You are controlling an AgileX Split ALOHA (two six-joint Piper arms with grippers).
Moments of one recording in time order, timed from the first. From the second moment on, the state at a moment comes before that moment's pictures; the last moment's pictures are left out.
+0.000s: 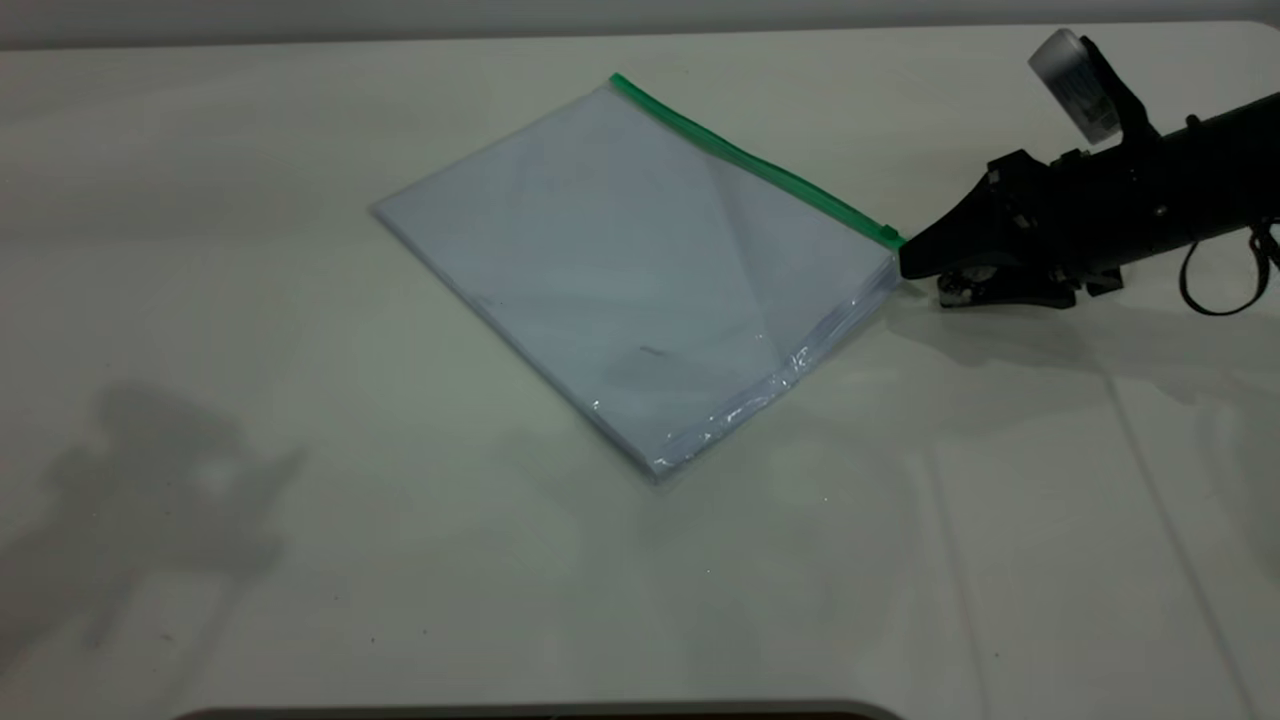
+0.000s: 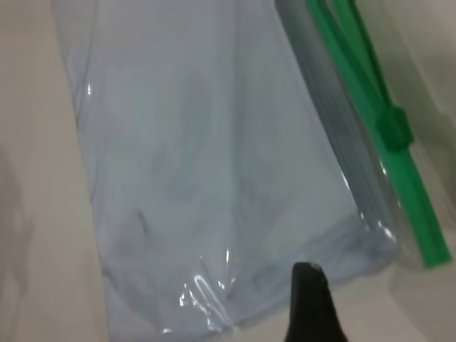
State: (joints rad) left arm -0.02 1.24 -0.76 -0.73 0.58 0.76; right arm -0.08 2.53 -1.23 1.53 0.82 -1.54
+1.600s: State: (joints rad) left arm -0.05 1.42 -0.93 -0.74 0.57 0.80; right arm 0.06 2.29 -1.29 1.38 0.97 -1.58
